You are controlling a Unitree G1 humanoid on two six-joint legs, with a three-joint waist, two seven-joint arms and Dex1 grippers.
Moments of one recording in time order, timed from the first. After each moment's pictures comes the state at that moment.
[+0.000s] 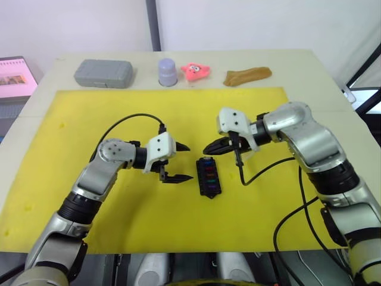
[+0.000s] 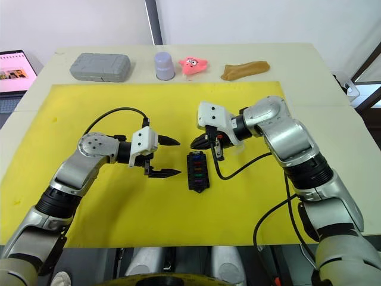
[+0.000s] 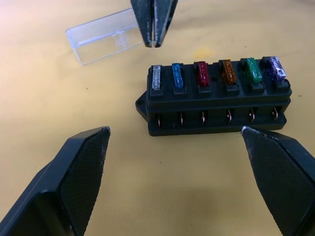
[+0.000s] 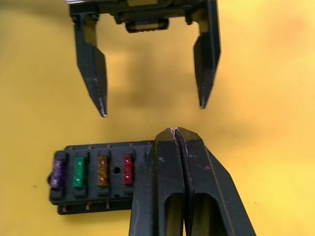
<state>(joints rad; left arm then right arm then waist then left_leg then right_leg) -0.52 0.57 -0.26 -0.06 -0.20 0.27 -1.16 -0.81 -0.68 0.34 -0.12 0.18 0.63 1.30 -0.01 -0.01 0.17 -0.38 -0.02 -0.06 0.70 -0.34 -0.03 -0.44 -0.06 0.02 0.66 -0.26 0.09</state>
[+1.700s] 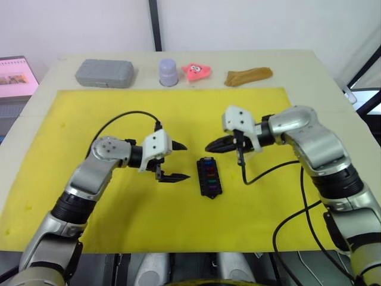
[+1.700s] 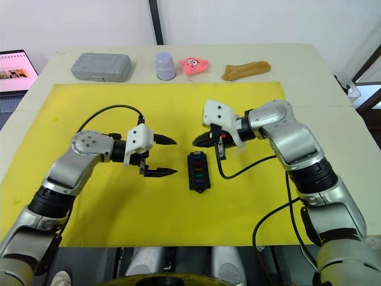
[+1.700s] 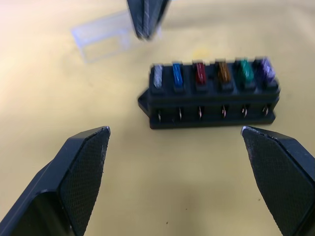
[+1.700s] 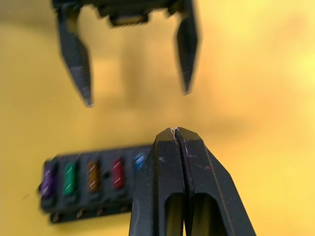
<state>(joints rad) -0.51 0.65 -0.18 -0.16 -0.29 0.39 -1.17 -0.76 -0.70 0.20 -0.20 0.26 0.64 1.20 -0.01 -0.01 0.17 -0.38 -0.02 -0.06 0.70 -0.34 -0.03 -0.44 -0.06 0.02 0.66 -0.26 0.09</state>
